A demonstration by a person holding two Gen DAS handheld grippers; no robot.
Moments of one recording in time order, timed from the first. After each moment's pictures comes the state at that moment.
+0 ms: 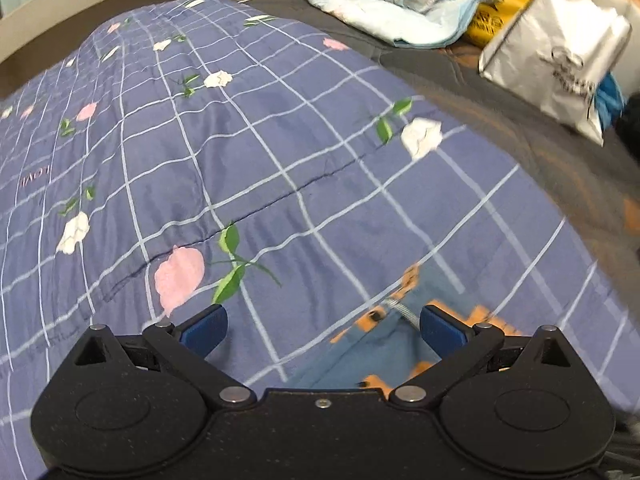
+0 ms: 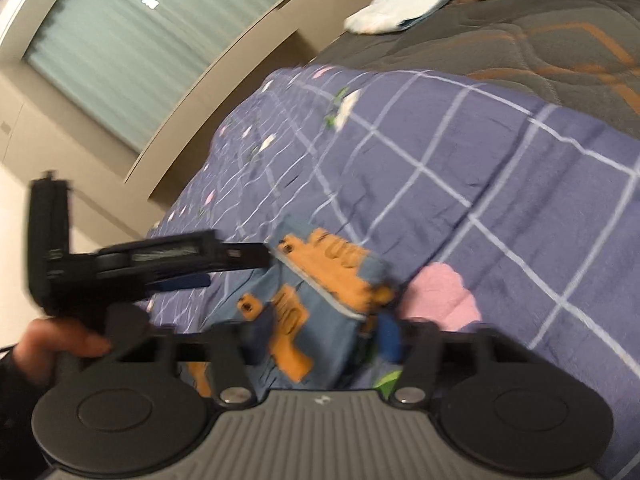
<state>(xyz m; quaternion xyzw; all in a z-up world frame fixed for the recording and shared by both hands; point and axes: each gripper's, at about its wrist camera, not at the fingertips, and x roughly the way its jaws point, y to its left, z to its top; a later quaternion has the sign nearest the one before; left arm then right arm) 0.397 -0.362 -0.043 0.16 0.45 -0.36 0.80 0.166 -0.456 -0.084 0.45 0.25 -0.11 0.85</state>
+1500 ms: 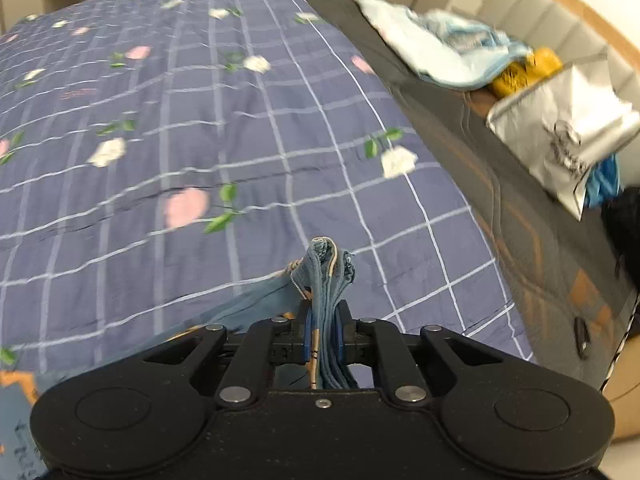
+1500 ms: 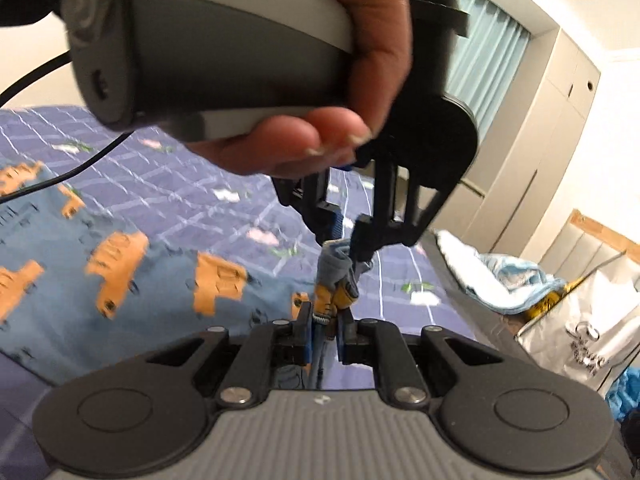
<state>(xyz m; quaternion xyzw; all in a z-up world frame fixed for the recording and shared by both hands) 0.349 -0.322 0.019 0.03 0.50 -0.30 0.81 0.168 -0.263 -0.034 -0.19 0.20 -0.13 0.95</state>
